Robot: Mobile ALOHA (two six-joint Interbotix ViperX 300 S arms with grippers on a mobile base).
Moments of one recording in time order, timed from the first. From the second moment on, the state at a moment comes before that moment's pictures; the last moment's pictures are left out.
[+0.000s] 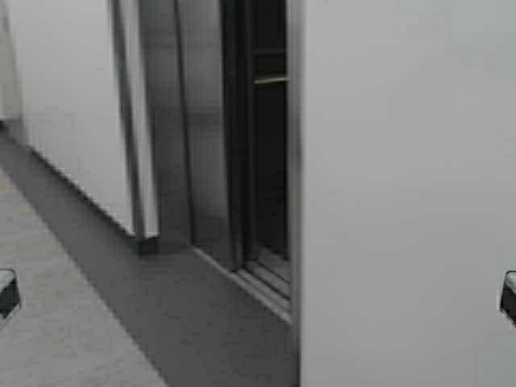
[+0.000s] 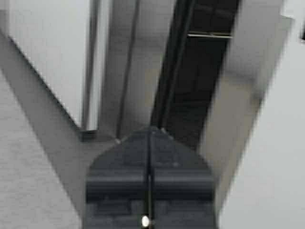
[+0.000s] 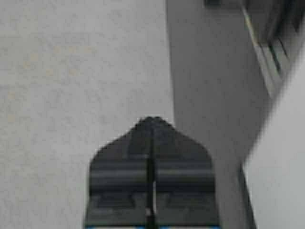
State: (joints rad) left arm 0.03 -1.12 1.29 -0.01 -0.25 -0.21; right arm 0.59 -0.42 0.69 -0.14 0.10 0.13
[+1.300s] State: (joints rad) left arm 0.03 -1.10 1.30 -0.01 -0.29 -0.21; right arm 0.35 -0.34 0.84 -0.23 -0.13 0.12
